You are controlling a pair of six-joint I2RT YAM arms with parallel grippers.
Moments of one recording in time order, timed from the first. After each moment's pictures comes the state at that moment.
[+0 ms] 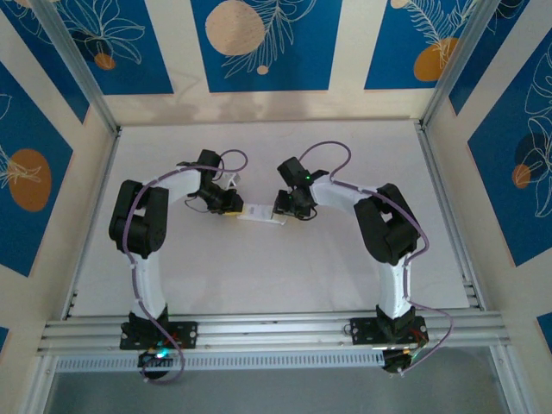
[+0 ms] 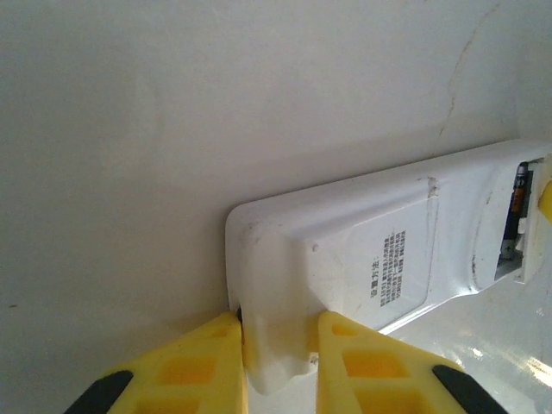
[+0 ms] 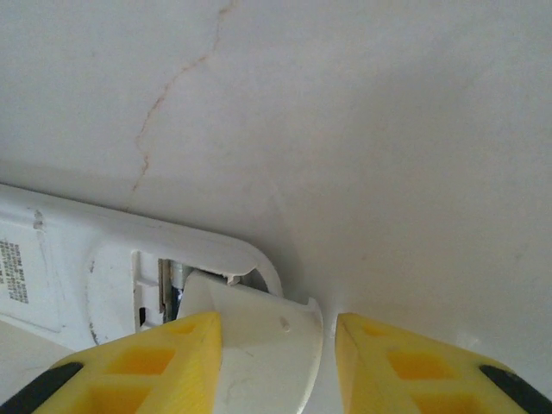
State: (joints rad) left arm -0.29 2.03 1.36 -0.69 0.54 -0.16; right arm 0.58 1.98 1.35 -0.56 -0.12 0.70
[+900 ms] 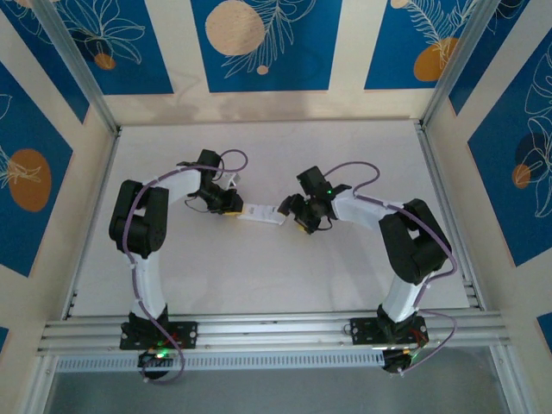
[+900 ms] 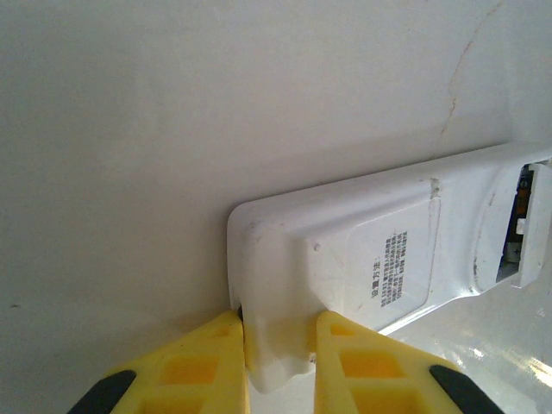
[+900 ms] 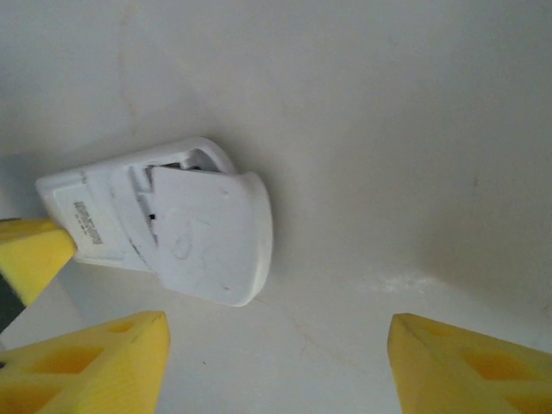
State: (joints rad) left arm -0.29 2.03 1.36 -0.69 0.54 -0.16; right arm 0.55 1.75 1.05 -0.38 -0.27 1.13
